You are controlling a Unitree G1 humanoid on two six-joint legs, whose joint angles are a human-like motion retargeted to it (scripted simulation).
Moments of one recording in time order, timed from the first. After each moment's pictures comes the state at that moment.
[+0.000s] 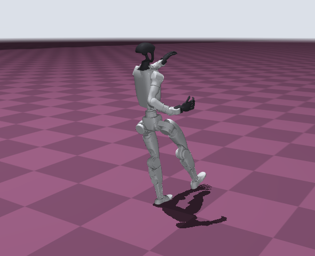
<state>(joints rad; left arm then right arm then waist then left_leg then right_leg) -1.18 0.70 -0.05 1.17 0.82 -0.23 0.33 0.54 -0.23 -0.23 0.09 0.66 -0.59 0.44 -0.30 0.05 0.06 -0.02 -0.13 0.00 0.15 -0.08 0.08 -0.49 -0.01 -0.01 0.14 0.09 0.06</state>
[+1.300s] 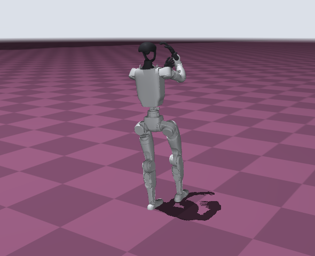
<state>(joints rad) -1.04 0.04 -0.10 0.81 -0.35 -0.50 -0.41 -1.13 -0.34 0.26 0.16 0.54 -0.77 0.35 -0.05 -0.02 -0.03 0.01 -0.15 -0.05 0.17 -0.29 0.13 -0.39 0.00 -0.05 0.28 0.05 0.07</state>
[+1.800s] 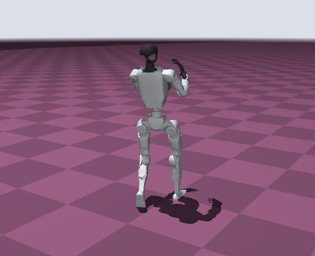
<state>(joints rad) -0.57 0.20 -0.11 0.95 0.24 -0.48 -0.44 -0.37 -0.35 0.23 0.10 0.46 -0.78 0.33 -0.18 -0.08 -0.09 -0.11 0.04 0.12 1.04 0.25 0.04 -0.18 -0.12 -0.20 0.22 -0.02 -0.10</state>
